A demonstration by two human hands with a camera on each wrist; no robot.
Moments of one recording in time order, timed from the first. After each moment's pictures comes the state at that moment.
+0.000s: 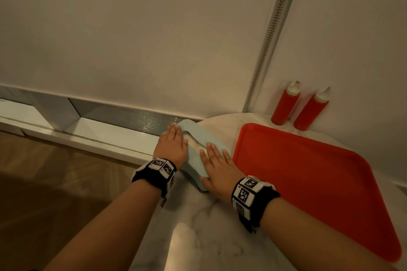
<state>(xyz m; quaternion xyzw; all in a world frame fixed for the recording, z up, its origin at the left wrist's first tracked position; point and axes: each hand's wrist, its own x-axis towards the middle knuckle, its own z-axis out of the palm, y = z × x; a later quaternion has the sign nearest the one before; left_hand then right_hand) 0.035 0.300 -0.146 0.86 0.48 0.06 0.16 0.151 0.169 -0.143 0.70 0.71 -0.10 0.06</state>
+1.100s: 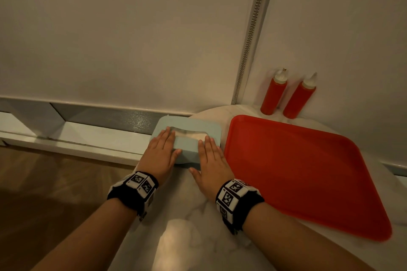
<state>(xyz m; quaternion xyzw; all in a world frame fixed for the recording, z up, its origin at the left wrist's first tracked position) 0.014 0.293 -0.168 0.92 0.37 0.08 0.12 0.142 0.169 -0.162 0.78 0.62 -0.07 -0.10</state>
